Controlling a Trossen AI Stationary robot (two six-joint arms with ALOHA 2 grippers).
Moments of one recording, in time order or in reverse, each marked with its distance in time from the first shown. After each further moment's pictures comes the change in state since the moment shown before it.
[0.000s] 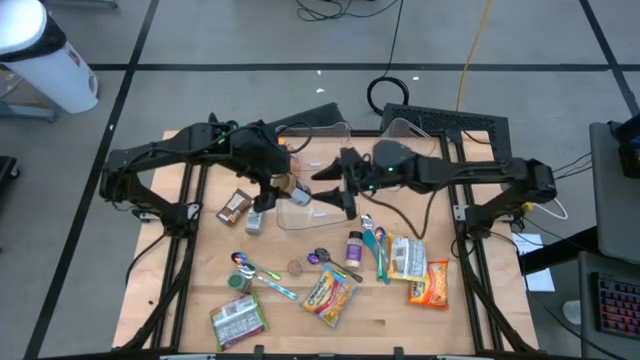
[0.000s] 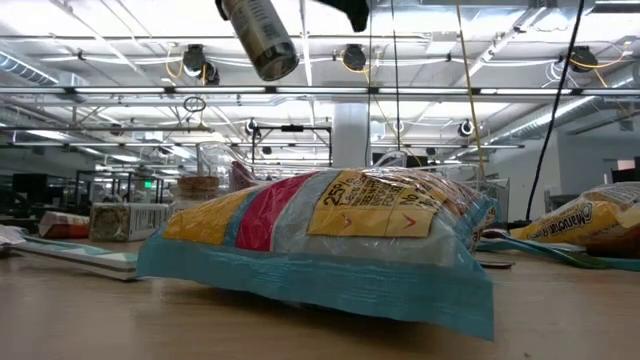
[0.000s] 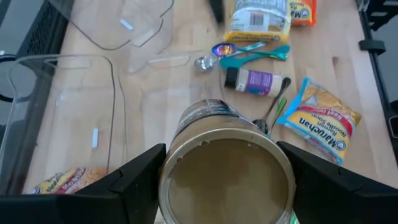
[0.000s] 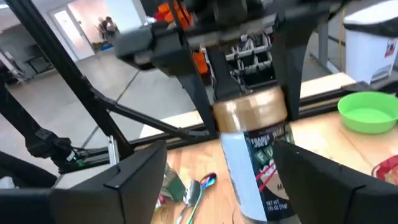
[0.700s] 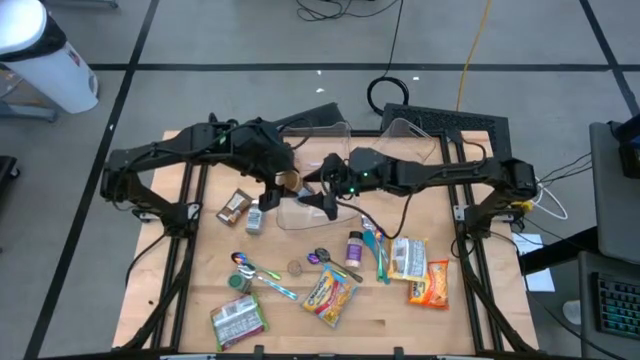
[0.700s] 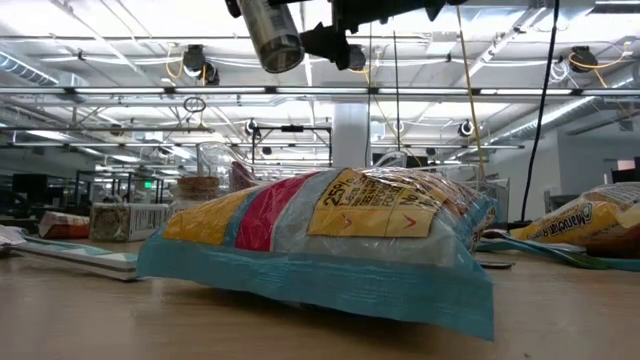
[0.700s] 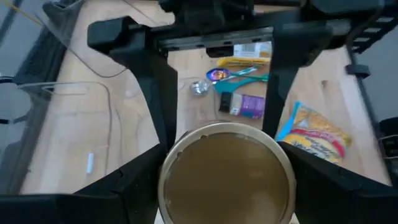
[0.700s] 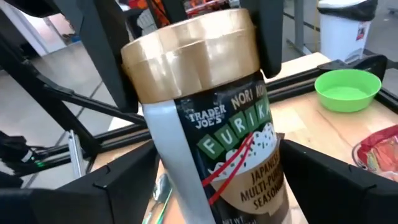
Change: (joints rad) left arm 0.002 0.001 -0.001 0.098 0.051 -0.010; right arm -0.028 0.151 0.002 0.059 0.070 0.001
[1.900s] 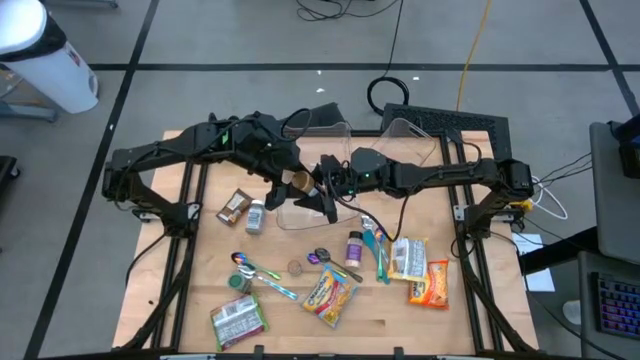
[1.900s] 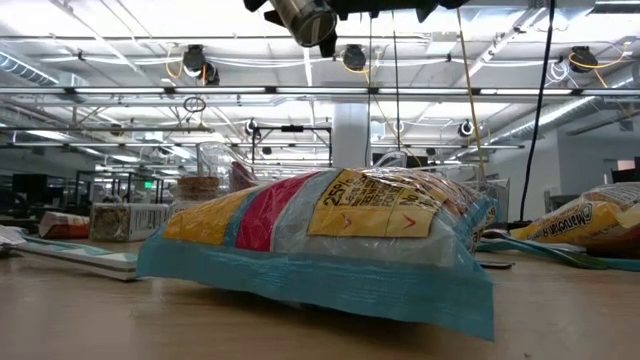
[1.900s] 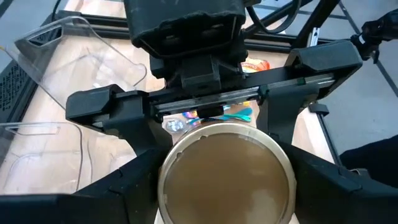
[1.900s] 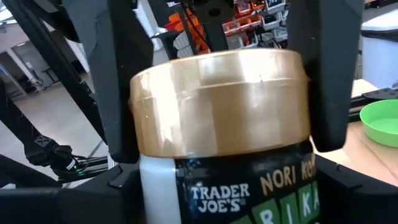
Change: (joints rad) left arm -0.002 0.013 0.001 0.143 0.097 -0.048; right arm -0.005 0.017 -0.001 0.147 -0.107 0.016
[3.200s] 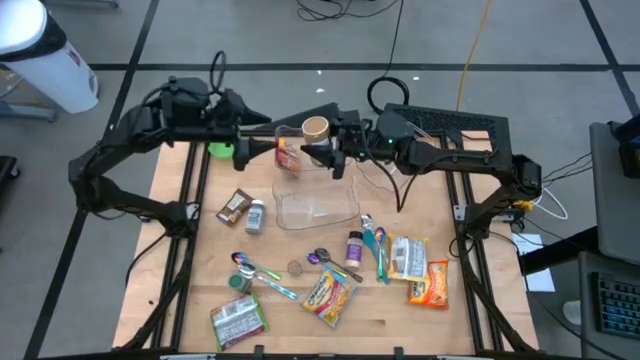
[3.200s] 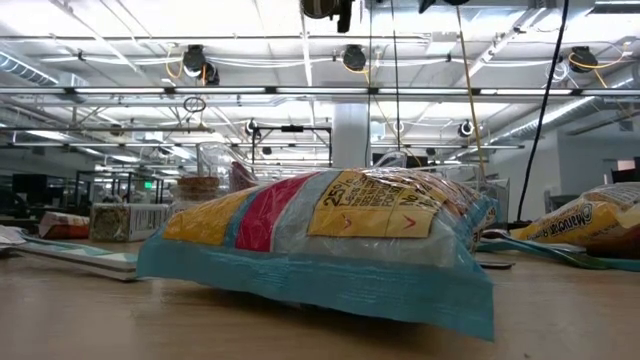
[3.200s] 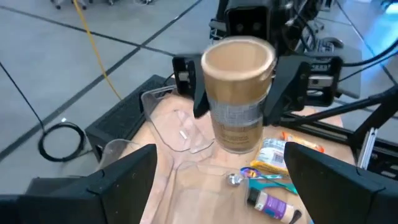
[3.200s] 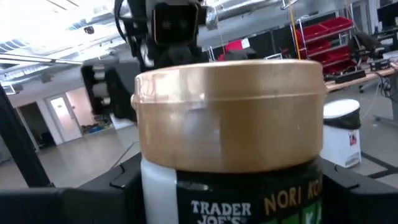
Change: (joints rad) left arm 0.182 -0.228 0.001 0.042 -0.155 -0.137; right arm -0.141 -0.082 0.063 0.159 0.038 0.024
